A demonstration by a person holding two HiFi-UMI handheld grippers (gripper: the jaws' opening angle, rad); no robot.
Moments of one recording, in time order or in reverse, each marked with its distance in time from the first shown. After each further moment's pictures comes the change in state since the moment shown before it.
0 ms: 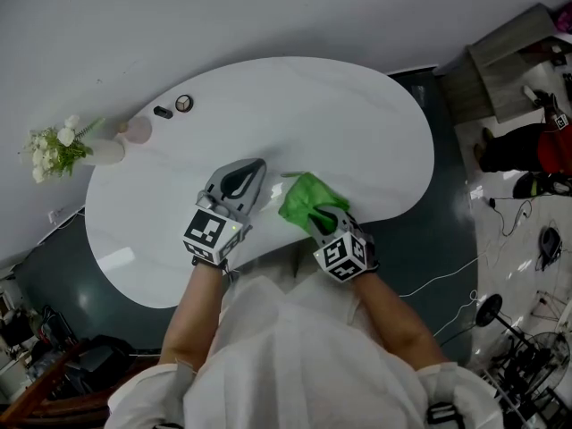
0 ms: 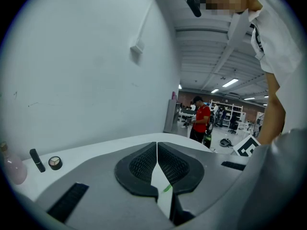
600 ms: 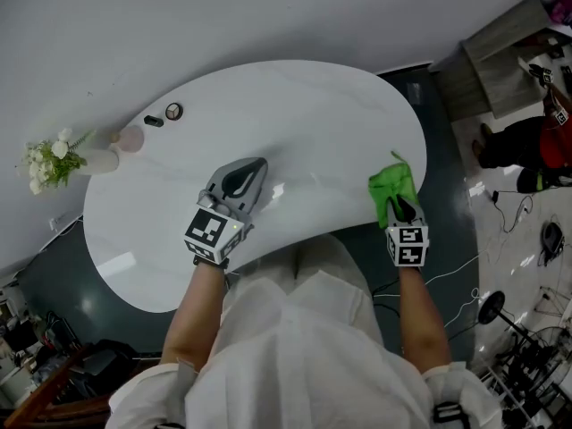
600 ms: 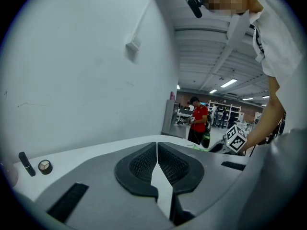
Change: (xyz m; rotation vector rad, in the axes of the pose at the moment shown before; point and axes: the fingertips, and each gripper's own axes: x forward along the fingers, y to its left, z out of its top) left arm 0.030 -0.013 0.012 0.000 -0.002 -0.018; right arm -0.116 -0.177 -0.146 0.435 0.084 -0.464
